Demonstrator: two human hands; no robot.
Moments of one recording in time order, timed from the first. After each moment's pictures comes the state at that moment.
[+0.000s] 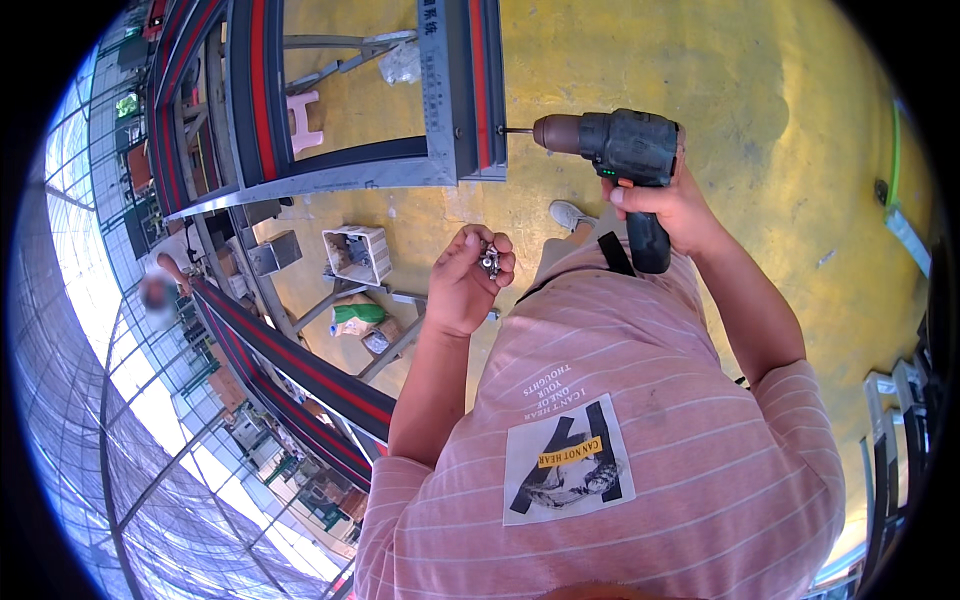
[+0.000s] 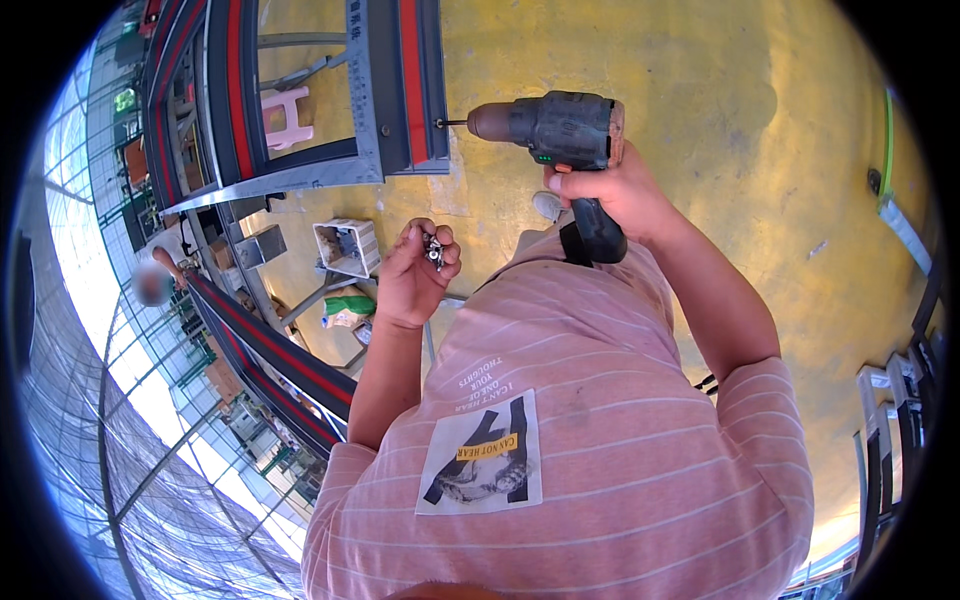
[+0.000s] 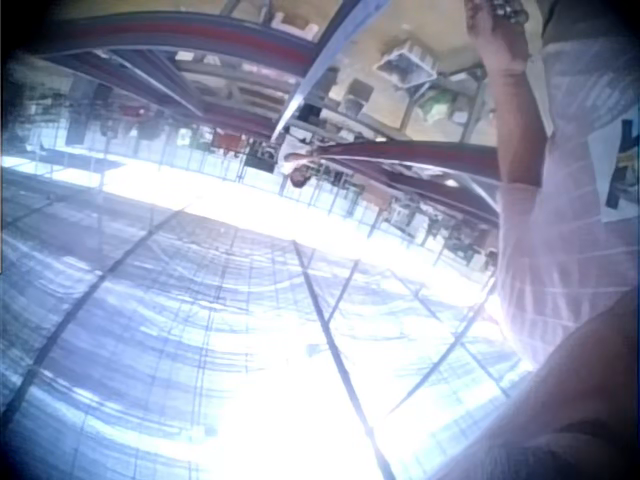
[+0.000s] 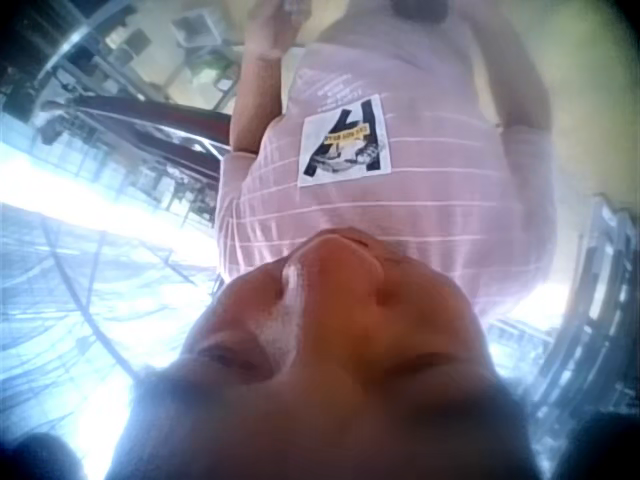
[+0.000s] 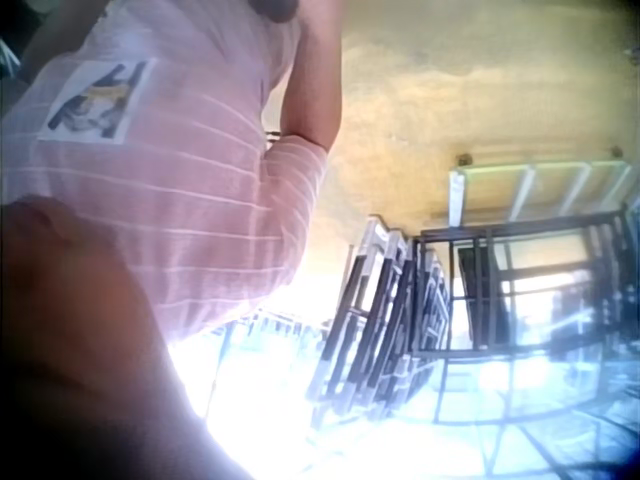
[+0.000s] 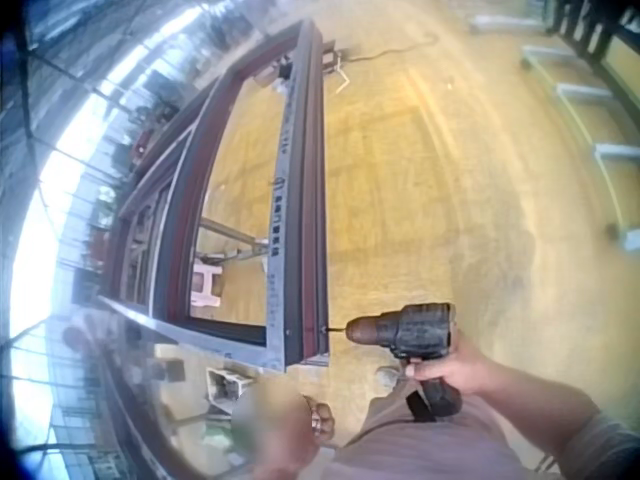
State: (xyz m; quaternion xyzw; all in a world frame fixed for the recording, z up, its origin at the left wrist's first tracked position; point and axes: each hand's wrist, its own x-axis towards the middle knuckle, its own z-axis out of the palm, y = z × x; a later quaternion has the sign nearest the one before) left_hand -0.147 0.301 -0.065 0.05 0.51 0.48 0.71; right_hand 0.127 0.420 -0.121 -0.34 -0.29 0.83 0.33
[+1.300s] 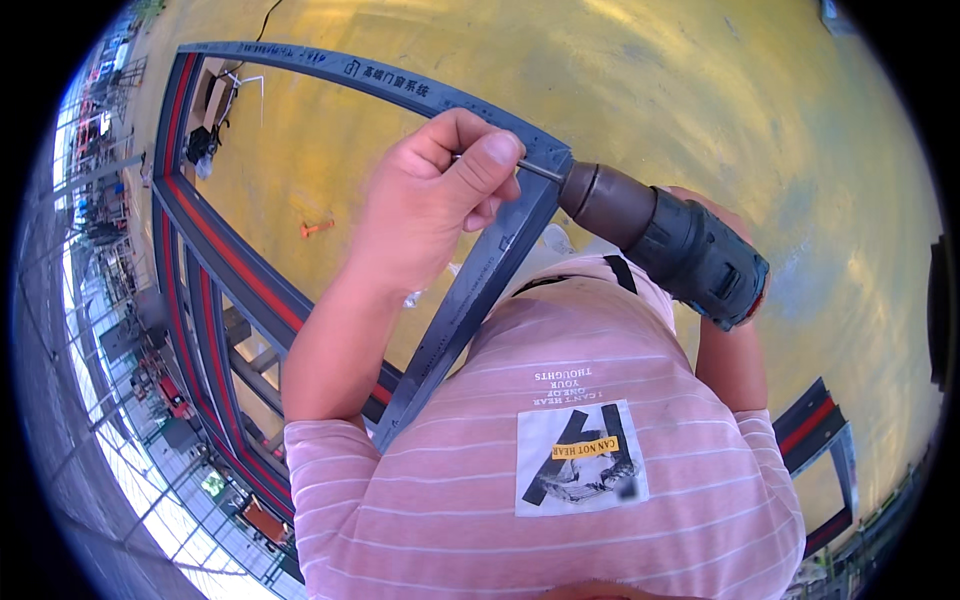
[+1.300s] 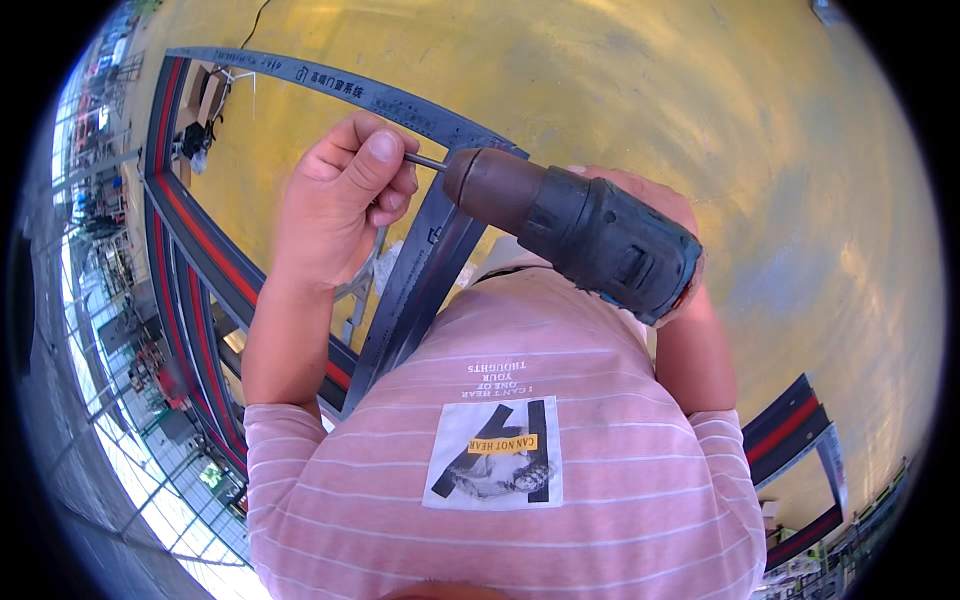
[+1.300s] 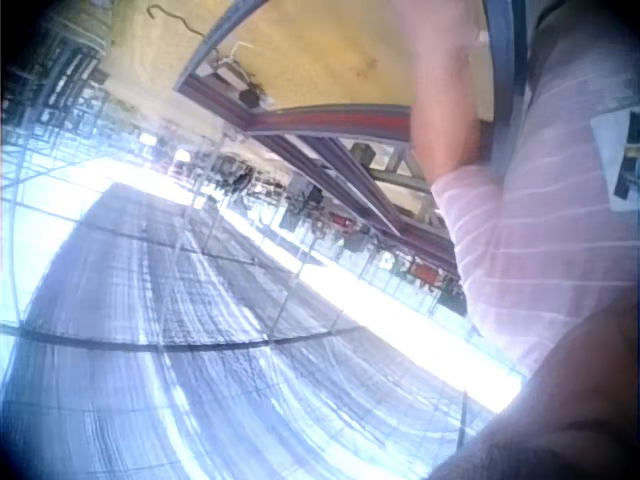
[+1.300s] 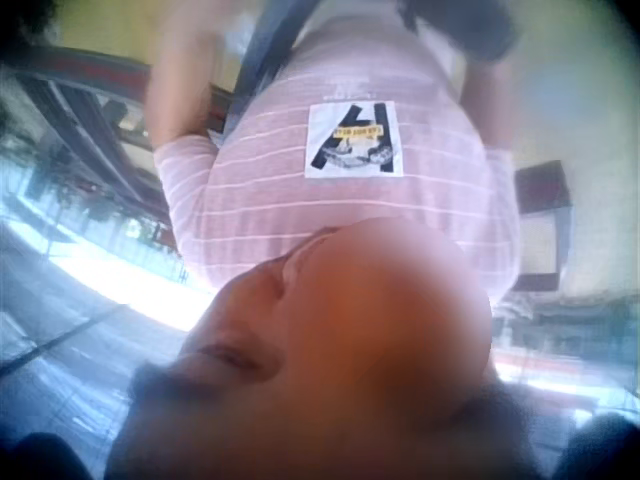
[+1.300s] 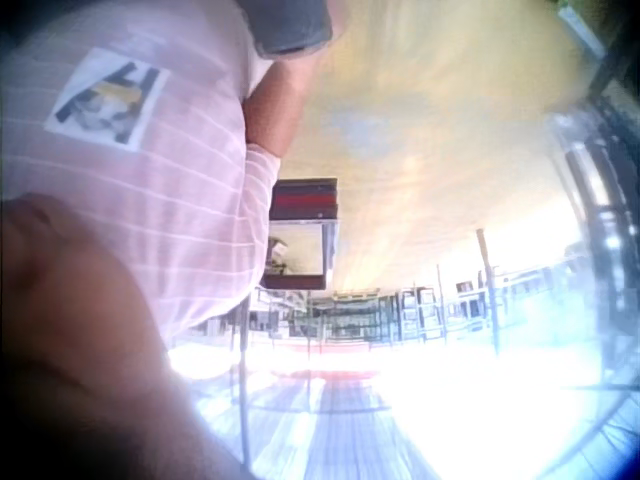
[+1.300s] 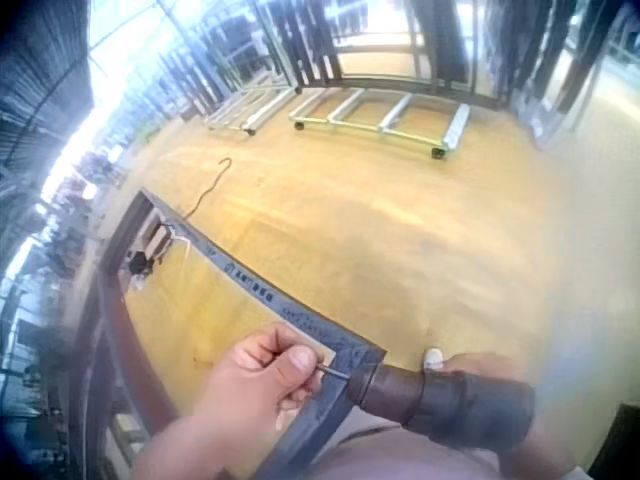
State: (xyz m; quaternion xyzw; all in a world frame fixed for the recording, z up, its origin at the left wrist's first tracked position) left_hand -0.223 0.537 0.064 0.61 0.27 -0.03 0.74; right_hand -0.123 0.277 -0.043 -0.70 -0.35 0.19 0.59
